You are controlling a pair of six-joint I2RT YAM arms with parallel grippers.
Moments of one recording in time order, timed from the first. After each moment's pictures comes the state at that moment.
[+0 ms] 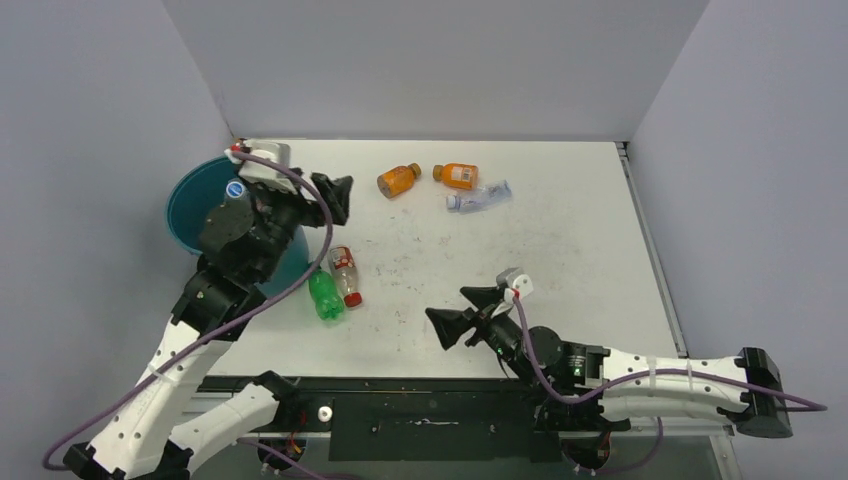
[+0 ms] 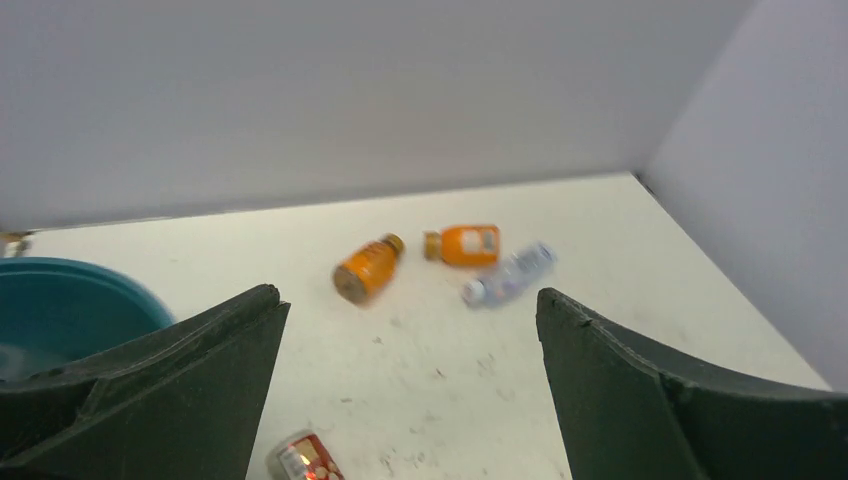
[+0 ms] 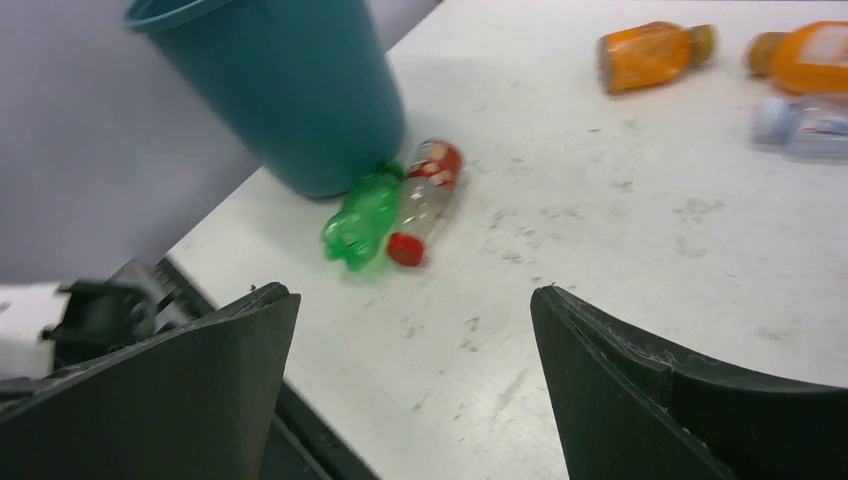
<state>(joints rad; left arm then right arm) -0.49 0.86 1.20 -0.24 -0.30 -0.19 1.41 0.75 0.41 0.37 0.63 0.34</state>
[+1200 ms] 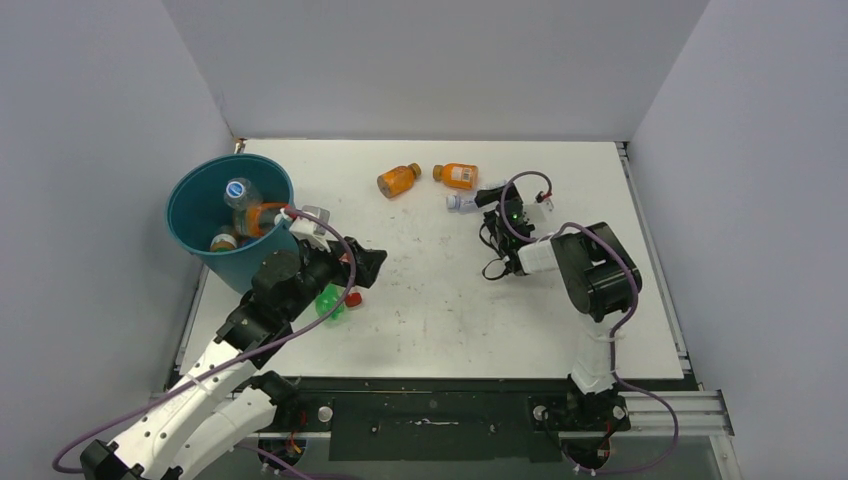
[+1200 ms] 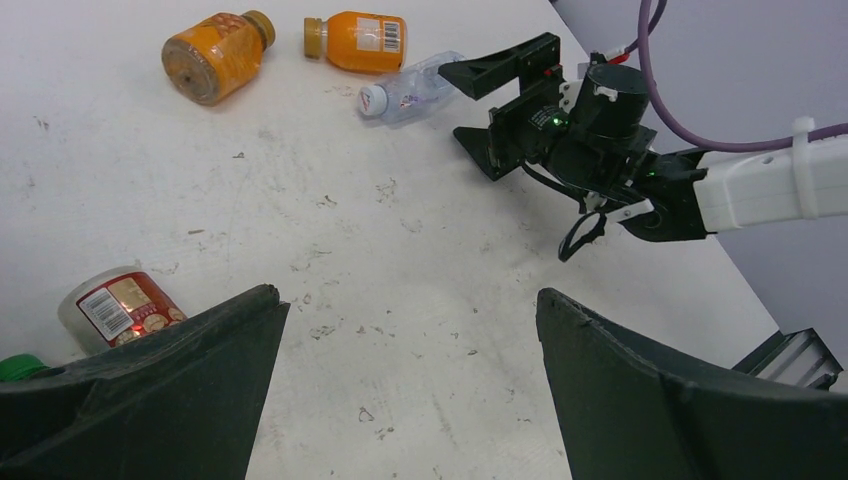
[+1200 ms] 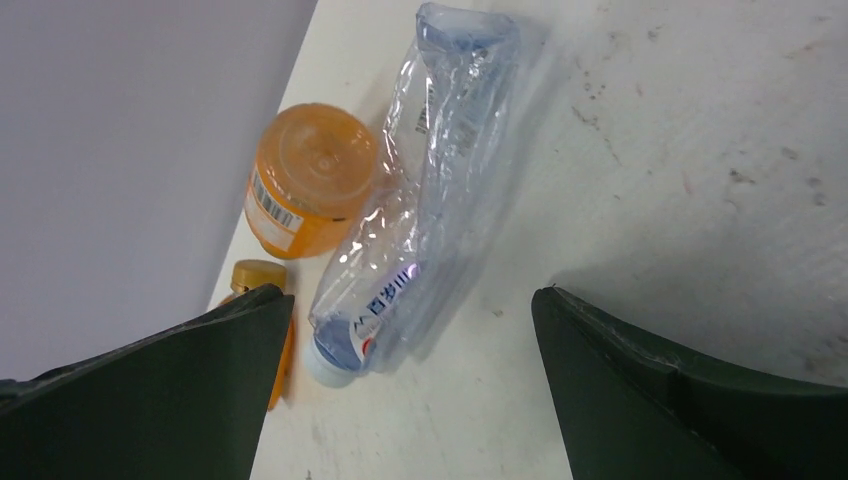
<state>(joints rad) -0.60 0.71 0.65 -0.09 -0.05 -0.43 0.37 1.96 0.88 0.66 0.37 1.18</state>
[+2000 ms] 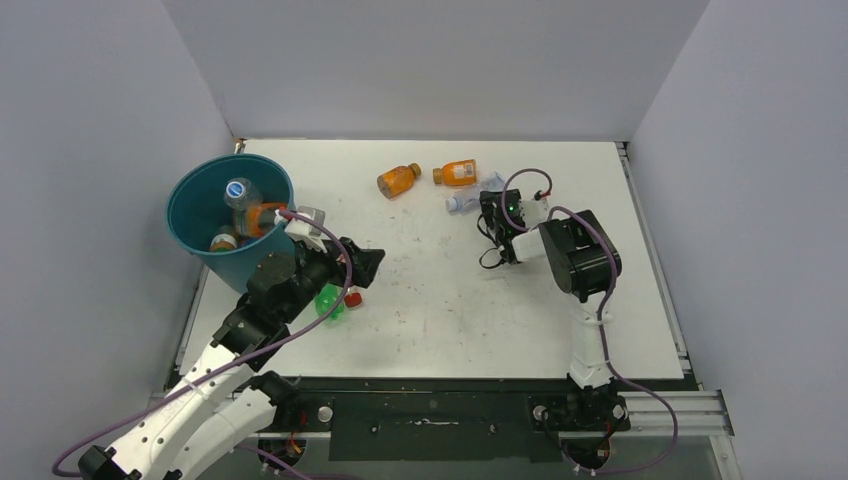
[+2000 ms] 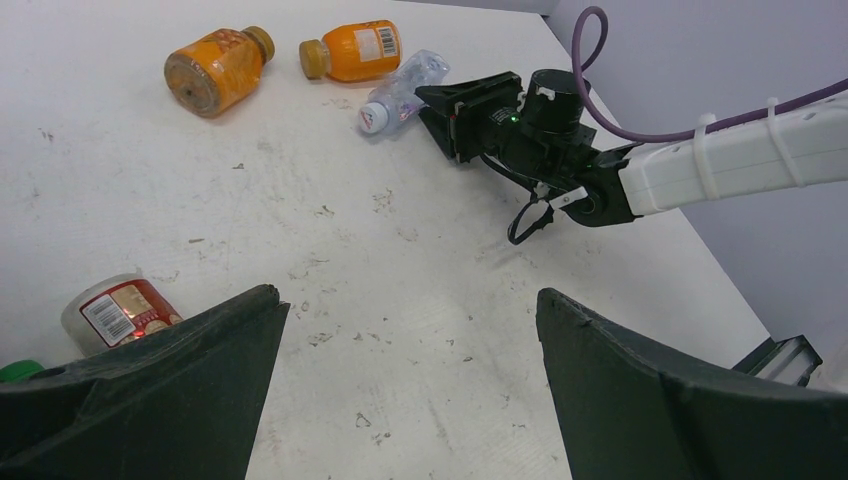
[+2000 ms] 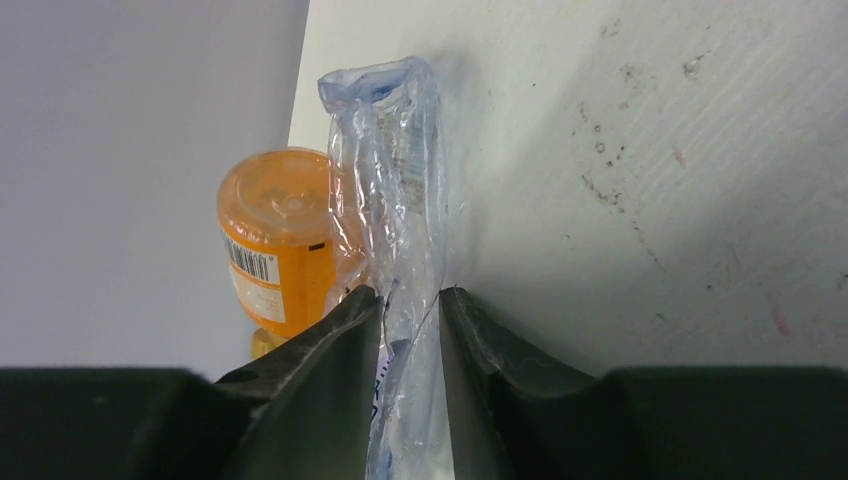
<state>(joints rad) -0.60 0.68 0.65 -0.09 -0.05 -0.44 0.33 2.19 1.09 0.69 0.34 1.36</state>
